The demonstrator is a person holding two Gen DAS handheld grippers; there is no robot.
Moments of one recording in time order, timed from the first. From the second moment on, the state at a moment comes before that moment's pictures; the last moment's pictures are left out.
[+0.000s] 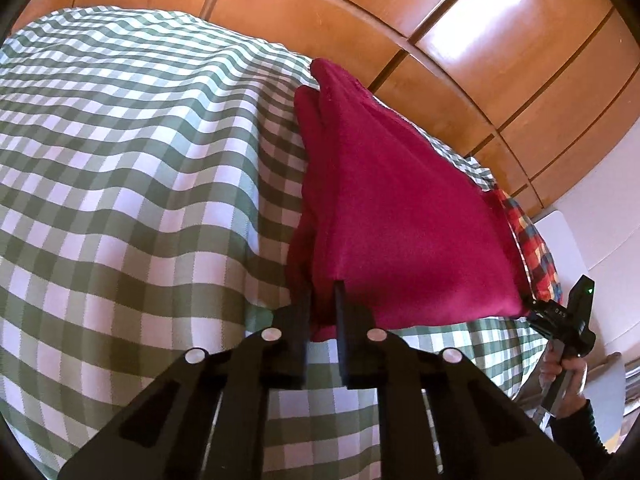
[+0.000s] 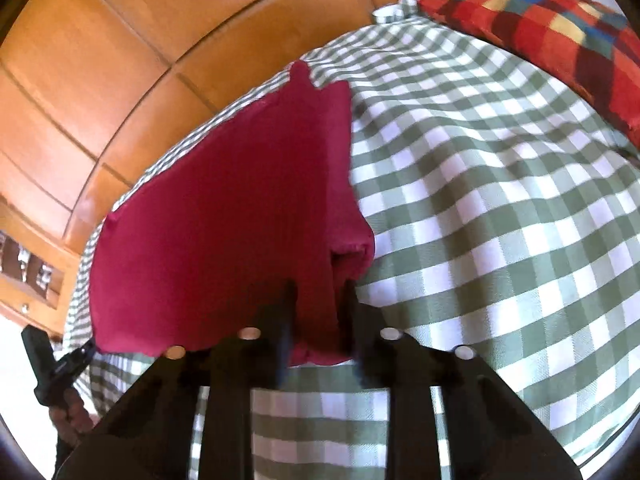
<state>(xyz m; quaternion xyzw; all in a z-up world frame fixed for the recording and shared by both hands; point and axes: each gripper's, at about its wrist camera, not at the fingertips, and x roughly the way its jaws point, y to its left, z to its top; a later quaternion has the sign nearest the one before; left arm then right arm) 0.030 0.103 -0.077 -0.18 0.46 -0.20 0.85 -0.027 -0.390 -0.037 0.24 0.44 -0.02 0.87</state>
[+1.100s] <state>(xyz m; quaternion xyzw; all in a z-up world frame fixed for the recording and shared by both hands) 0.066 0.078 -0.050 -0.08 0.45 -0.10 0.88 0.032 -0.298 -0.023 0.00 0.44 -0.04 0.90</state>
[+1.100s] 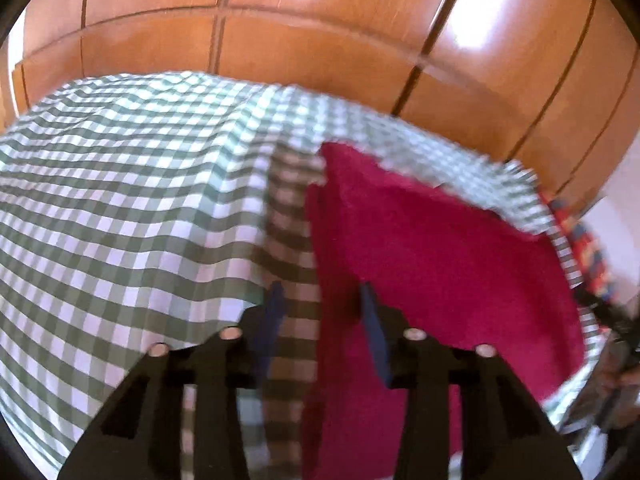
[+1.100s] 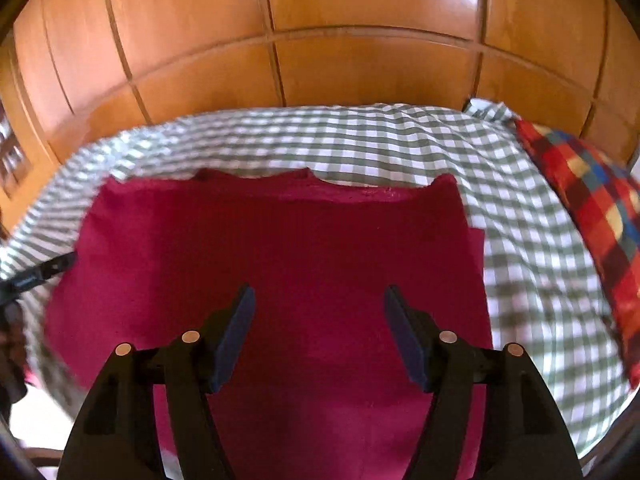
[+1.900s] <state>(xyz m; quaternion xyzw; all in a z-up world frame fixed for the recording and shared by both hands) 0.074 0.064 -0.044 -0.08 0.41 -0.20 0.89 0.028 -0.308 -0.058 0.02 0.38 -0.05 0.92</state>
